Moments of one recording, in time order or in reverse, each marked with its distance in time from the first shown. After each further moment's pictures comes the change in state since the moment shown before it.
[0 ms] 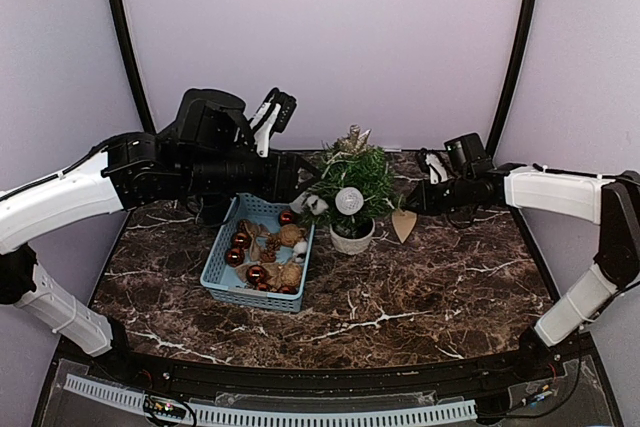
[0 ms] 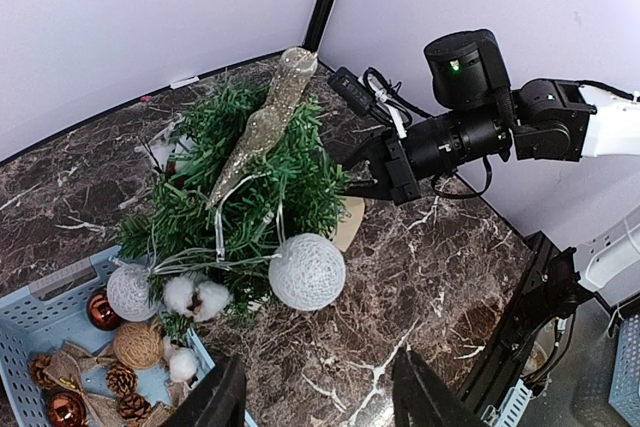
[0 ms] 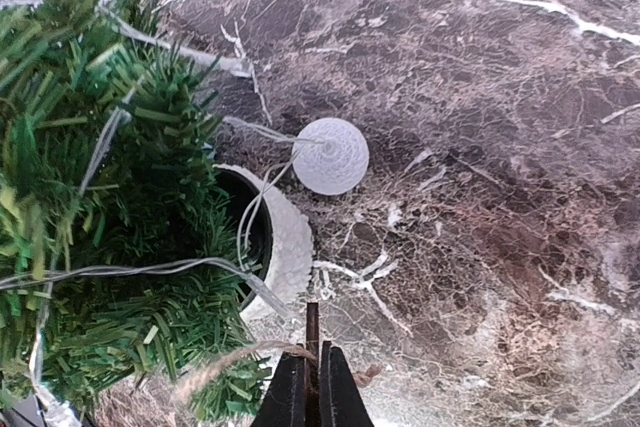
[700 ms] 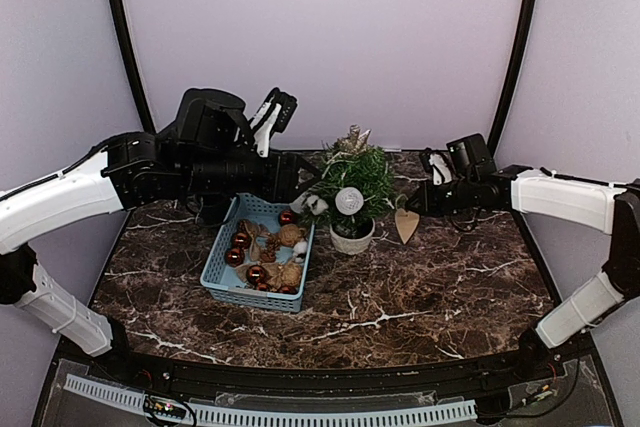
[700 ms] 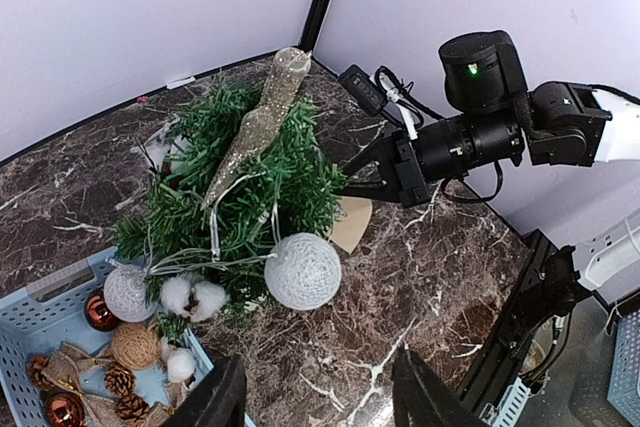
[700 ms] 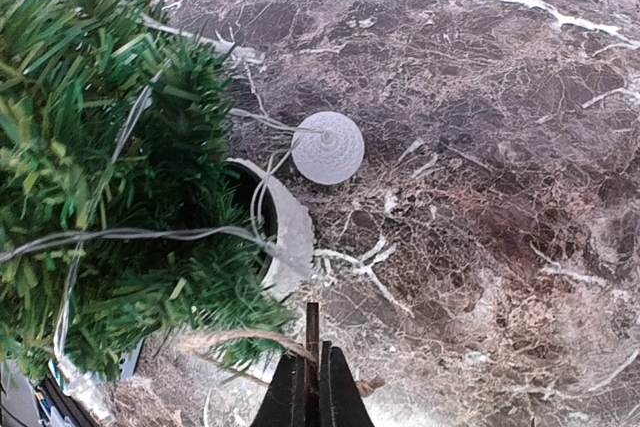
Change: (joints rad) left arm 0.000 0.000 0.002 0.000 0.010 0.005; right arm 0.032 -0.071 -0.032 -0.024 0.066 0.042
